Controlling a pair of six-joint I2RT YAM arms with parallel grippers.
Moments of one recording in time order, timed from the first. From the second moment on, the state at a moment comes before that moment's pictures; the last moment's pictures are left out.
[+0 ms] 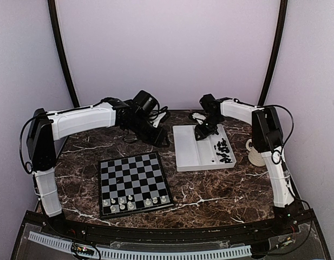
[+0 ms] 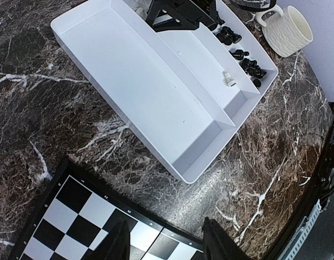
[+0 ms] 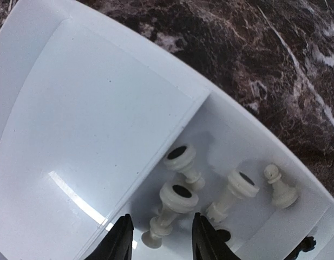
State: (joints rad) left arm -0.77 1.92 1.65 -0.69 0.23 -0.24; right arm 0.42 2.43 2.09 -0.88 -0.18 -0.25
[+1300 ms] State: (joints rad) left arm -0.68 2.06 1.65 -0.05 0.75 -0.74; right arm 0.56 1.86 1.72 -0.91 -0.41 -0.57
